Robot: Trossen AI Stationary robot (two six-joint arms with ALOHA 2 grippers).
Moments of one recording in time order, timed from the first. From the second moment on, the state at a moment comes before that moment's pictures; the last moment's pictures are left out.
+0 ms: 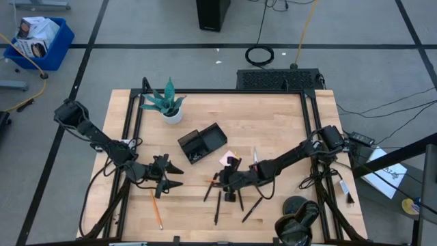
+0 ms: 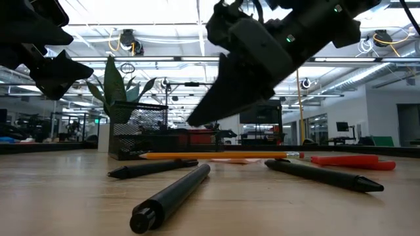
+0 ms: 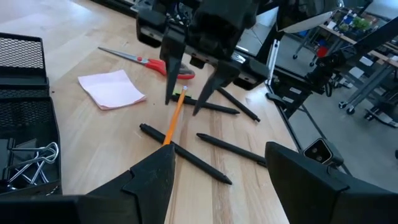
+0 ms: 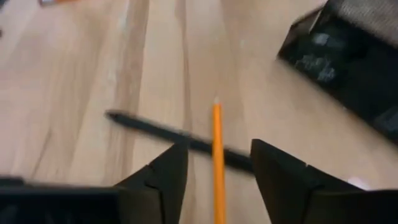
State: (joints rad) left arm -0.67 1.11 0.19 0.64 -0.50 -0.58; right arm 0.35 1.93 1.04 0.19 0.31 0.27
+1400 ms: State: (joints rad) left arm -0.67 1.11 0.19 0.65 -0.50 -0.59; right arm 0.38 1.93 1.04 -0.16 0.33 0.42
